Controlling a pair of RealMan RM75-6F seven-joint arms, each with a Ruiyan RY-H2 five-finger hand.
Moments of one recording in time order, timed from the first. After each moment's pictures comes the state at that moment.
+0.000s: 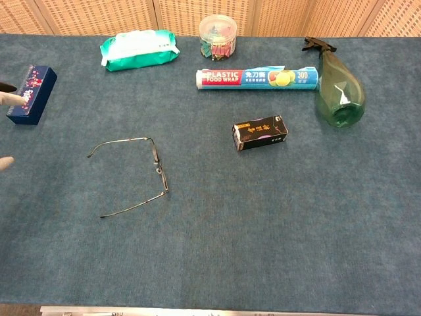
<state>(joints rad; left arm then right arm) -0.13 -1.22 0.06 -1.59 1.77 1.53 0.05 0.09 -1.17 0.06 -1.47 -1.64 1.64 0.14</state>
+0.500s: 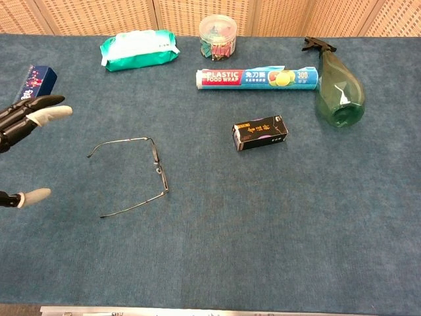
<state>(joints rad) -0.19 -1.22 0.13 -1.66 1.92 1.46 0.07 0.08 -1.17 0.06 -1.48 -1.64 1.64 0.14</state>
